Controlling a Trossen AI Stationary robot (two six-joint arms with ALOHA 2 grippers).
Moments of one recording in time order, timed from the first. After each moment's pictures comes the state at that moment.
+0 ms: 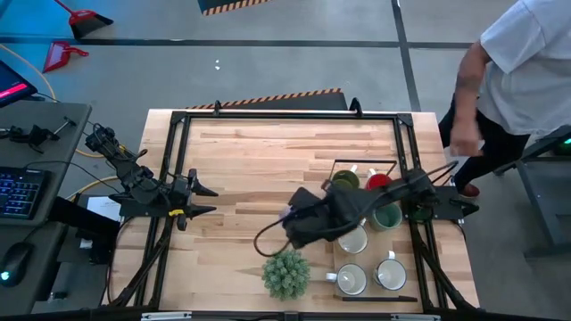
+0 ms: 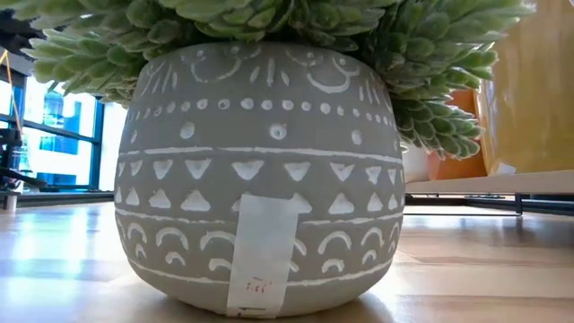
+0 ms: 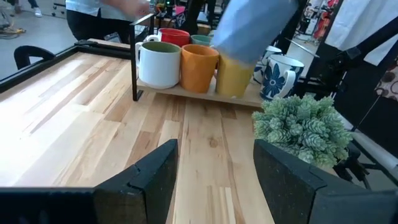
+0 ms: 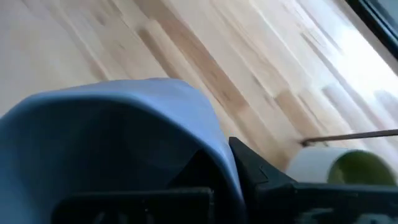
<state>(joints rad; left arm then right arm) -0.73 0.24 0.25 -0.24 -0.68 -0.31 0.40 2.08 2.30 -1.57 0.48 0.95</state>
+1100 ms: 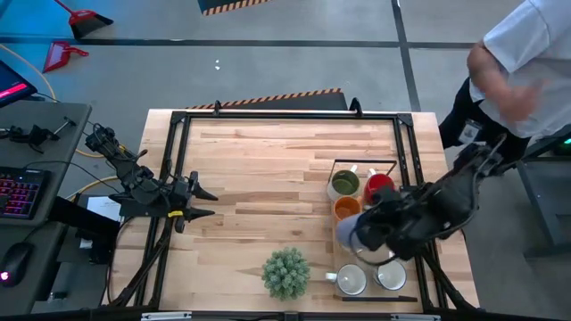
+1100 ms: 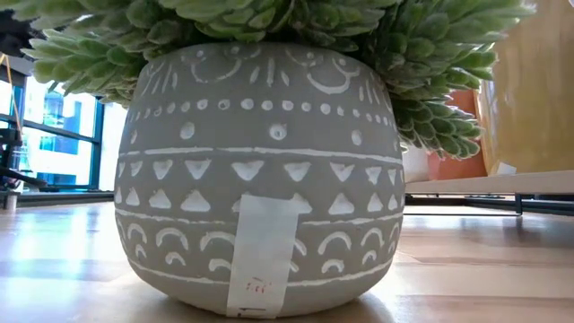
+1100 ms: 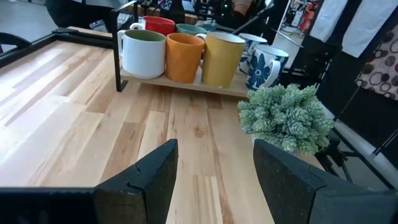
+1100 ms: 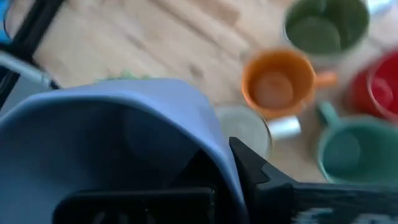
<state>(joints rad) -0.73 0.24 0.25 -0.27 -0.61 -0.34 0.70 1.52 1.85 -1.57 0.42 1.59</state>
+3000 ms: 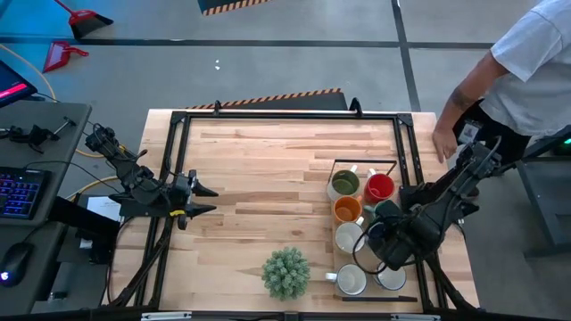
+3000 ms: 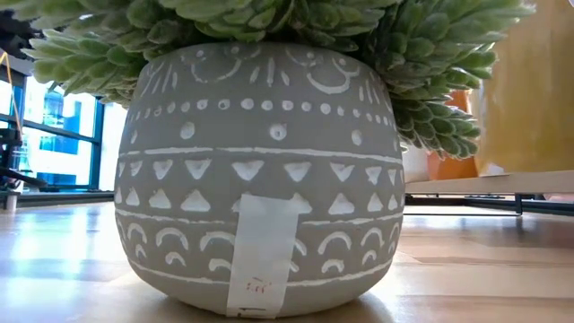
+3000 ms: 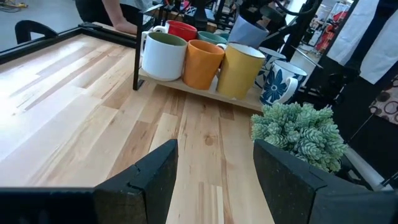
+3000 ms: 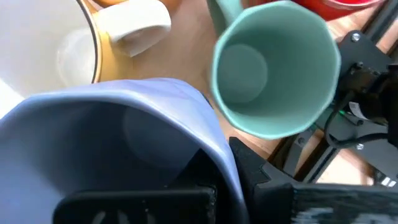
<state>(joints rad) -0.73 0.24 0.25 -0.26 -0.69 -0.44 0.78 1.45 1.34 -1.55 0.13 1.75</state>
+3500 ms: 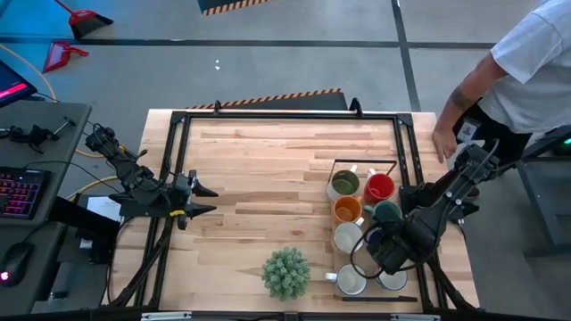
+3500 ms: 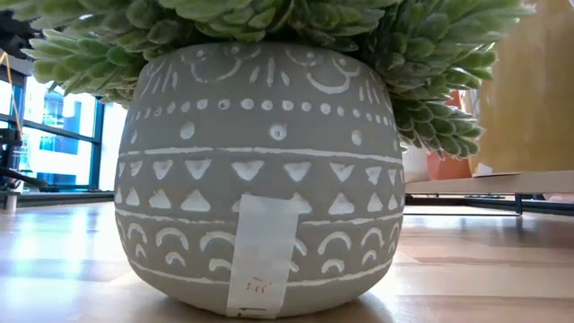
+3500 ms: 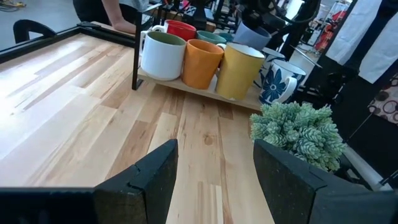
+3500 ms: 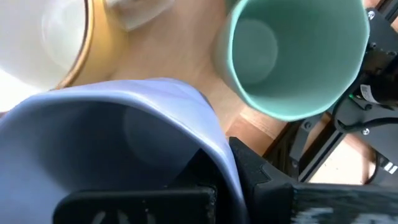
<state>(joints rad) -0.73 0.24 0.25 -0.26 -0.68 -0.44 0.78 1.49 1.34 -1.53 0.06 1.74</state>
